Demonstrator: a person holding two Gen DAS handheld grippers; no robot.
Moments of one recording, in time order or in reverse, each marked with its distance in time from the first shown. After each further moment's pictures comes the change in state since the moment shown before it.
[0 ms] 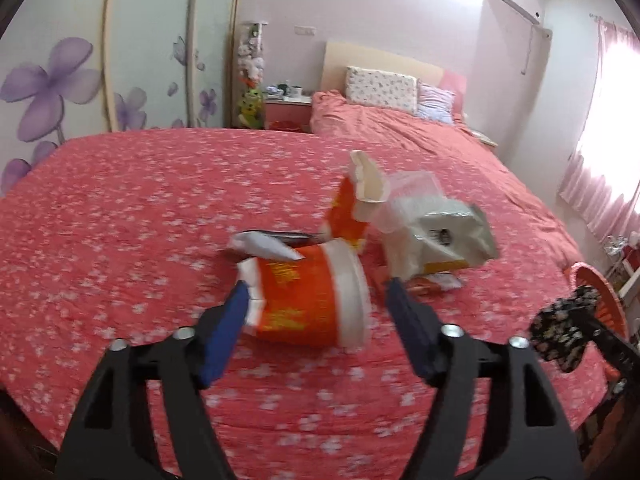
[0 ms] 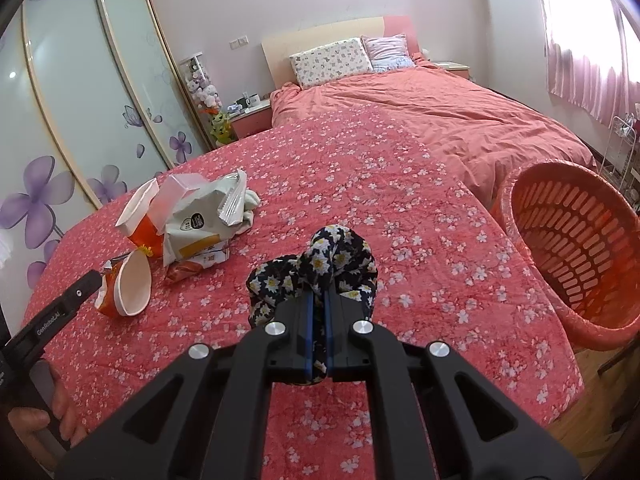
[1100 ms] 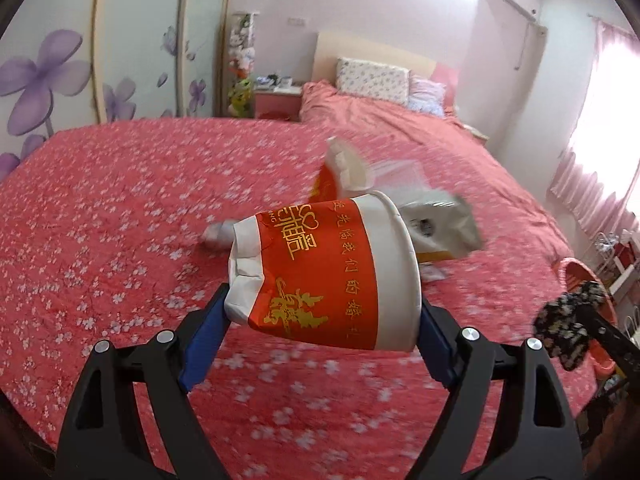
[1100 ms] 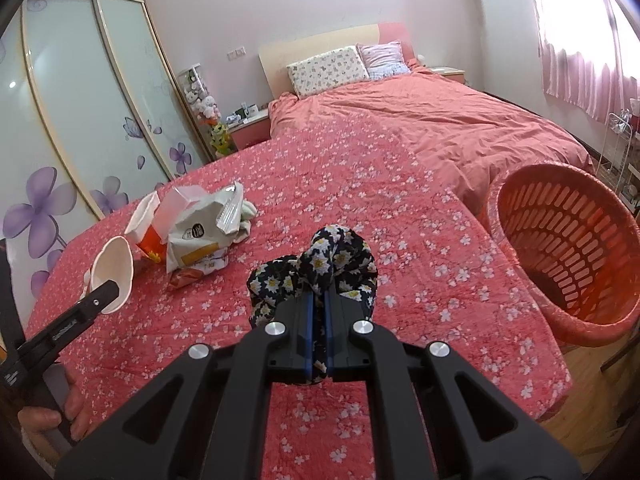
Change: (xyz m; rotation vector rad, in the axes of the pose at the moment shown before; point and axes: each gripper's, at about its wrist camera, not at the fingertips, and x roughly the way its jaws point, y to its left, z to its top) left arm -0.004 -0.016 -0.001 0.000 0.024 -0.065; right arm -0.021 -0.013 0.002 0.025 -0.050 0.002
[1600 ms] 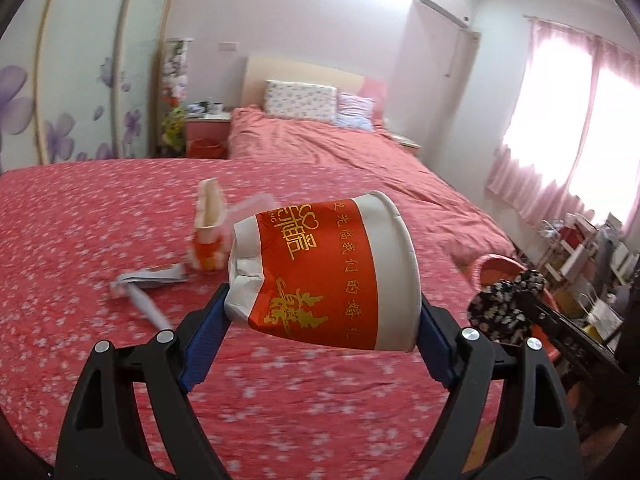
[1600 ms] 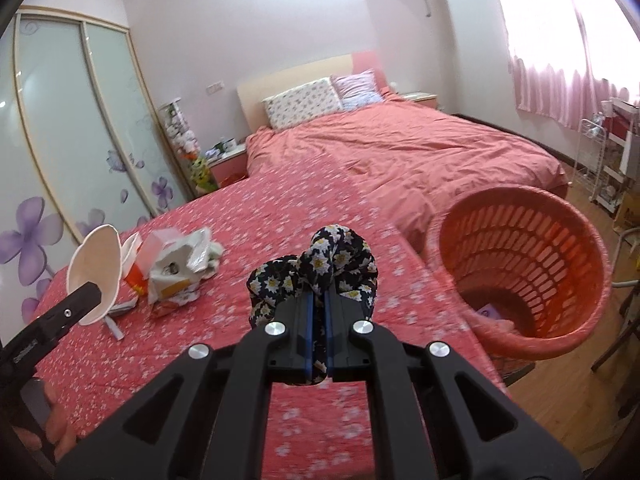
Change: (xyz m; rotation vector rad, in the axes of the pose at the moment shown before) left arm -0.029 -0.077 0.008 0.096 -0.068 -0.230; right arm -0.044 -0.045 0.009 0.049 -0.127 -0.096
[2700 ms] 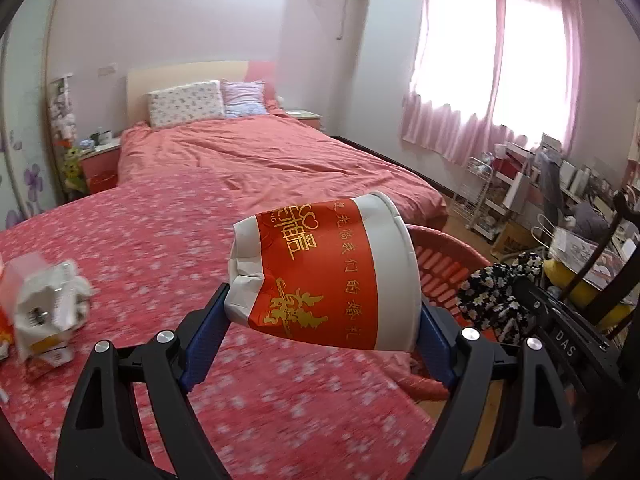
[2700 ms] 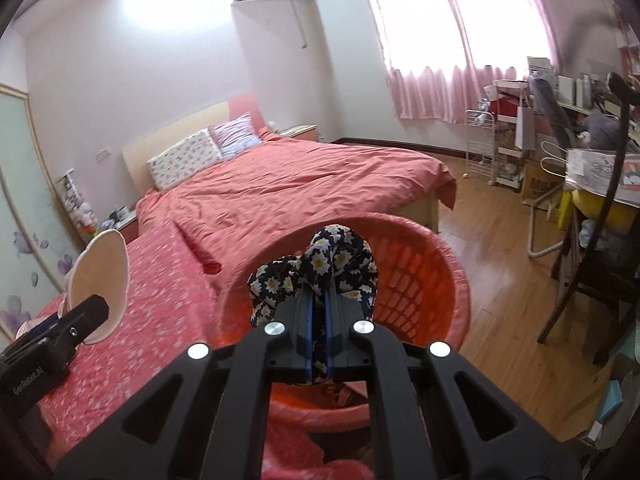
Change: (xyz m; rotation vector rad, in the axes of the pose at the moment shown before) left arm 0.094 -0.197 -0.014 0.274 0.057 -0.243; right arm -0.006 -0.178 0.011 0.226 -0.150 -0.341
